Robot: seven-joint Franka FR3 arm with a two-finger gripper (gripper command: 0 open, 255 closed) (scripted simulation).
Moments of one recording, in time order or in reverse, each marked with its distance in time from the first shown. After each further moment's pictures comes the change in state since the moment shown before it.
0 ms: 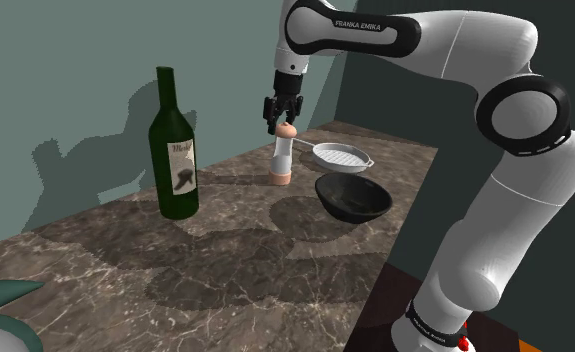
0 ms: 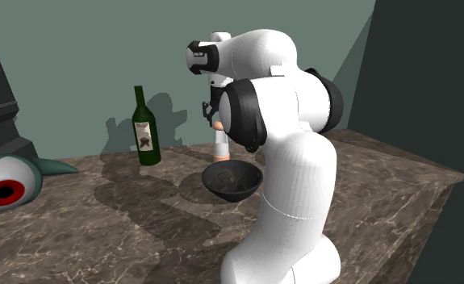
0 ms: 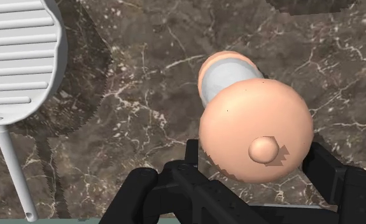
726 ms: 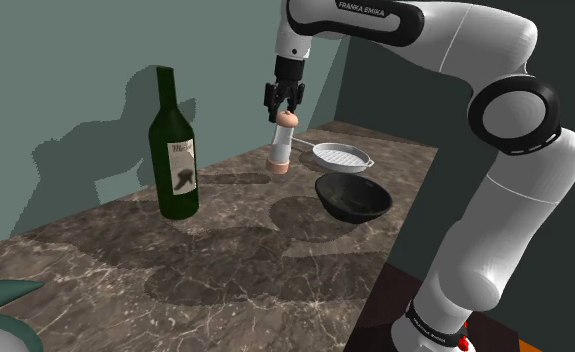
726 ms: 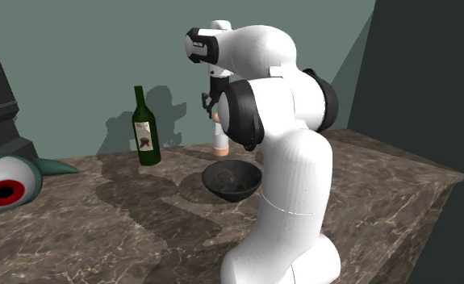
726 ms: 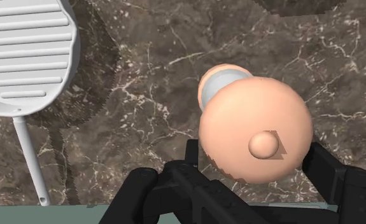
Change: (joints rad) arm 0.000 0.034 0.001 0.133 -0.001 -0.101 0.002
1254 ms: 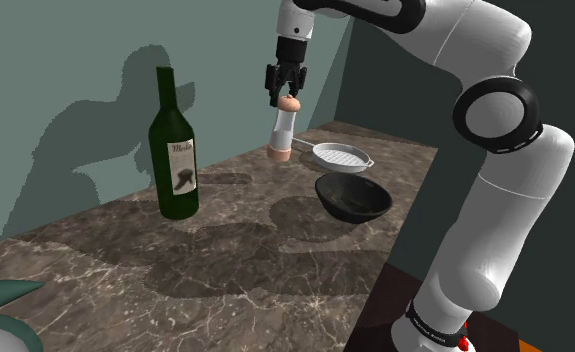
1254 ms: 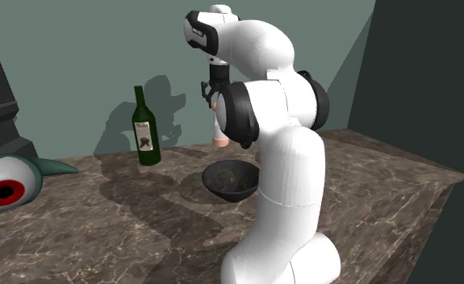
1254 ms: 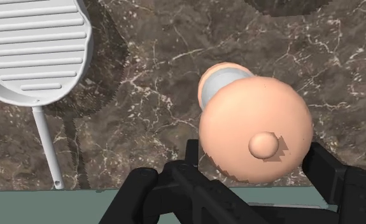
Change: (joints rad) arm 0.000 0.066 0.000 0.202 -0.002 -0.135 0.001
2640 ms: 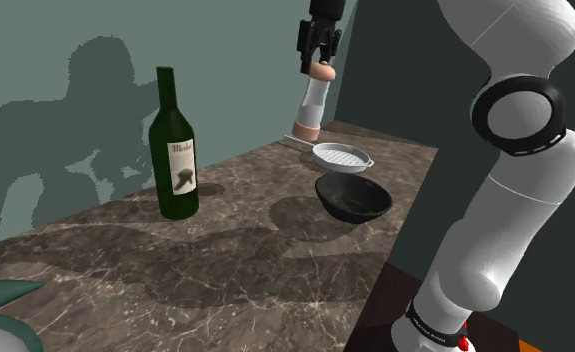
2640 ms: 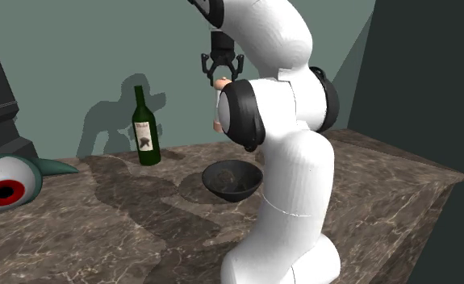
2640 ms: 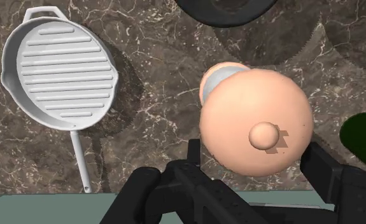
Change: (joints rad) arm 0.007 -0.081 0.006 0.201 0.002 -0.281 0.015
